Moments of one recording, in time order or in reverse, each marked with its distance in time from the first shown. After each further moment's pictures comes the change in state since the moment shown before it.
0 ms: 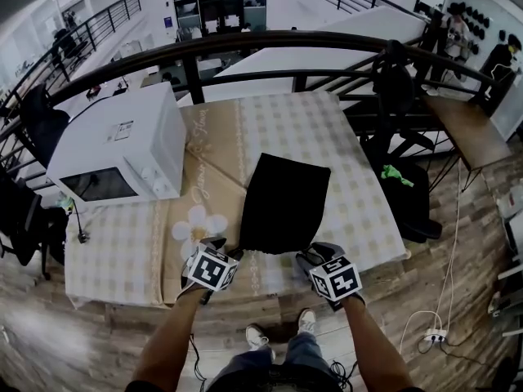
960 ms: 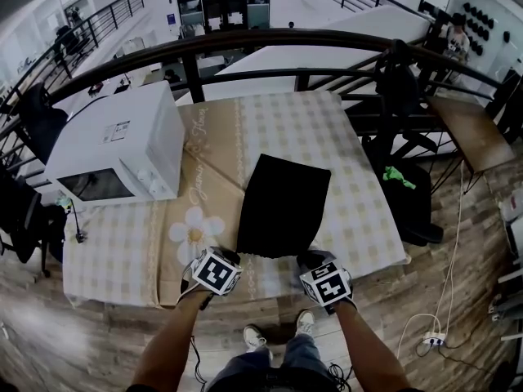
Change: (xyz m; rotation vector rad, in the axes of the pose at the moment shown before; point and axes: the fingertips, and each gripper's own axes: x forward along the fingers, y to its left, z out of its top) left arm 0.016 -0.022 -0.009 0.060 0.127 -0.057; right arm 0.021 -0.002 -0.015 -0.067 0.065 -0.023
